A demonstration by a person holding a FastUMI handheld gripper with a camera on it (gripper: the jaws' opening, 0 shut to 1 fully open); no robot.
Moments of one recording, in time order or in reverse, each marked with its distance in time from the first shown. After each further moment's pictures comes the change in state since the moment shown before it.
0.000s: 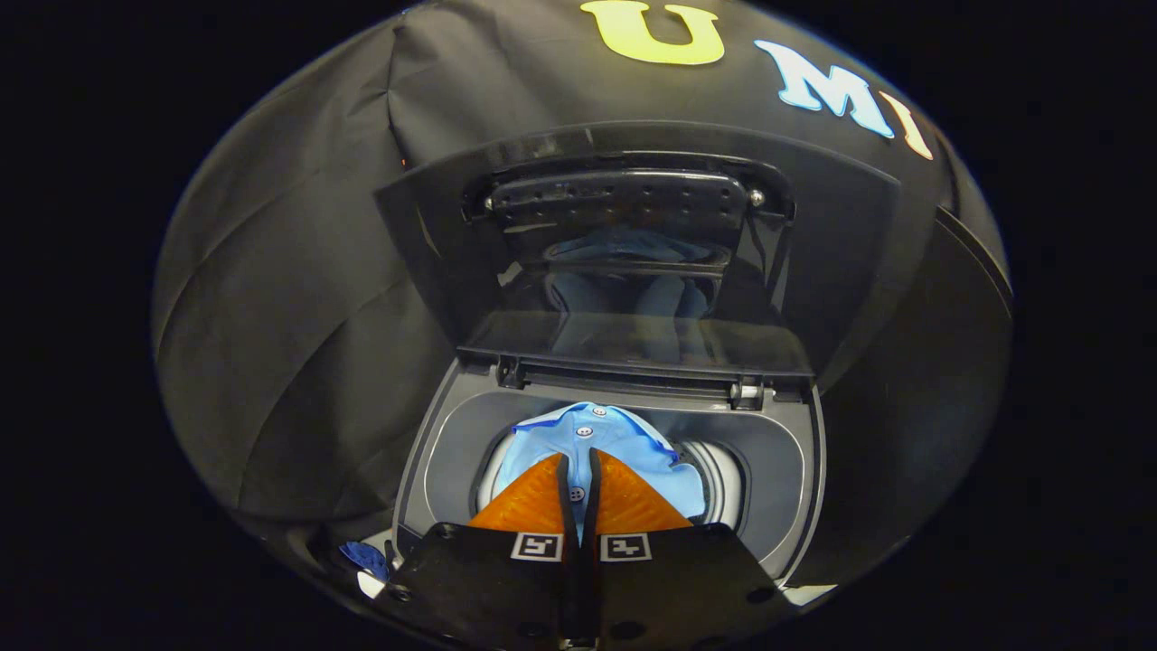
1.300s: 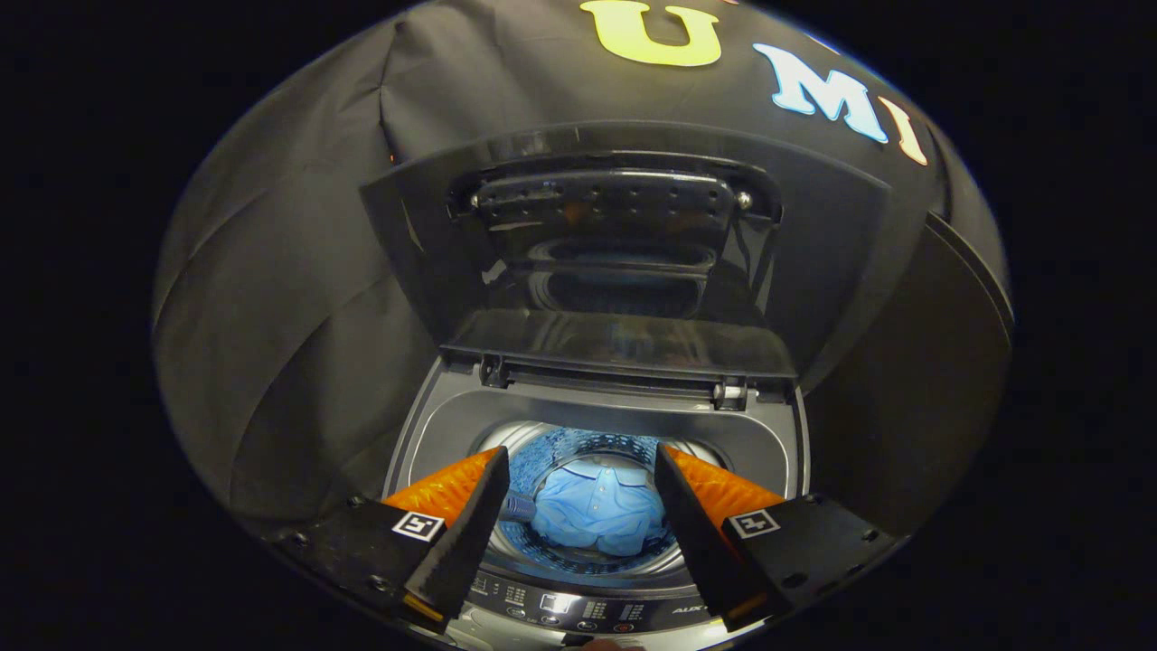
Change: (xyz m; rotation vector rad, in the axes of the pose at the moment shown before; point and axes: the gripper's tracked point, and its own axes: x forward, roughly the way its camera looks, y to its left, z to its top) arm -0.019 -0.003 0.011 -0.022 -0.007 -0.050
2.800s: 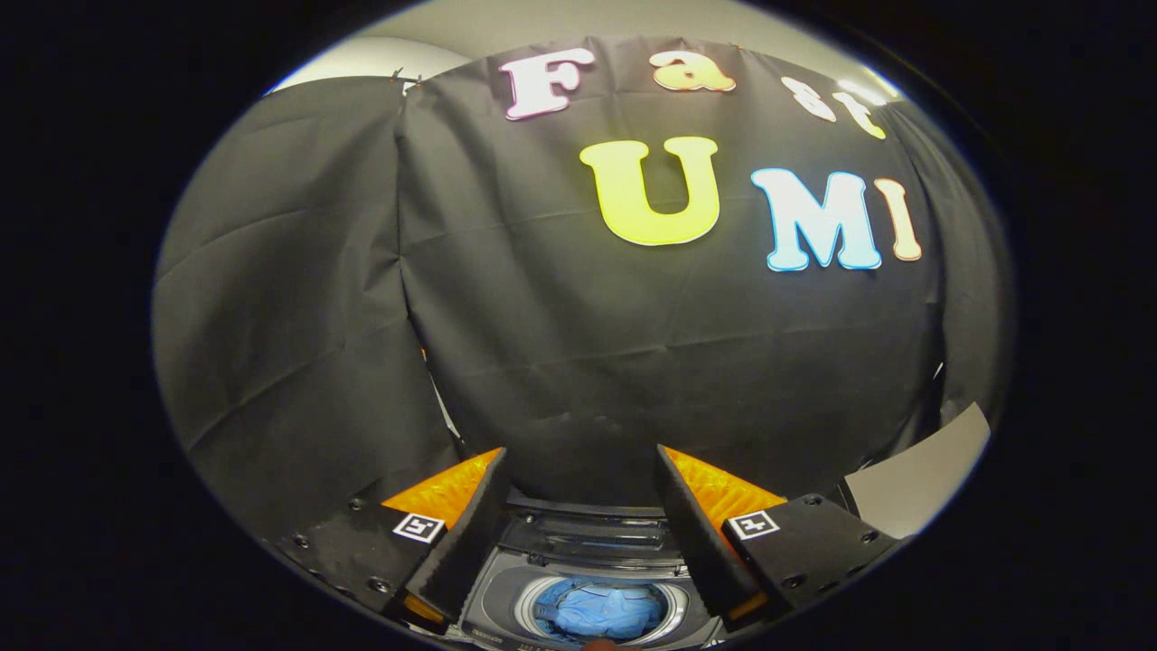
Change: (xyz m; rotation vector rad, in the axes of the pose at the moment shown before) arm -0.108 -0.018 0.245 0.054 -0.446 0.048
